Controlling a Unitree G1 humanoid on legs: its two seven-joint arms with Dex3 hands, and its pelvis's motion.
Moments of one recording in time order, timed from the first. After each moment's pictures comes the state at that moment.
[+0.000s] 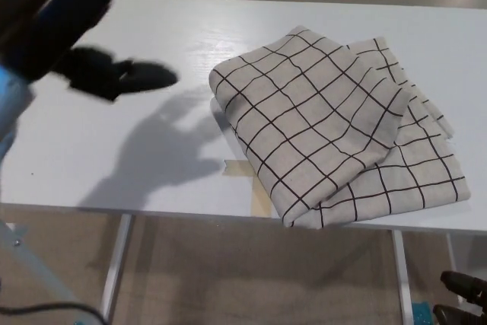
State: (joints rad) left_arm -0.52 0.51 0.14 -0.15 0.37 -0.20 -0.41; right_arm 0.31 -0.10 -0.20 0.15 0.08 -0.18 0.07
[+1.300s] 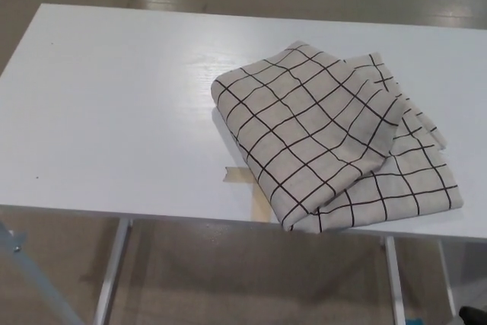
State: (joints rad) left_arm 0.22 0.48 0.37 0.47 -0.06 -0.01 -0.86; right_arm 0.39 -0.09 -0.24 0.18 0.09 -0.16 0.08
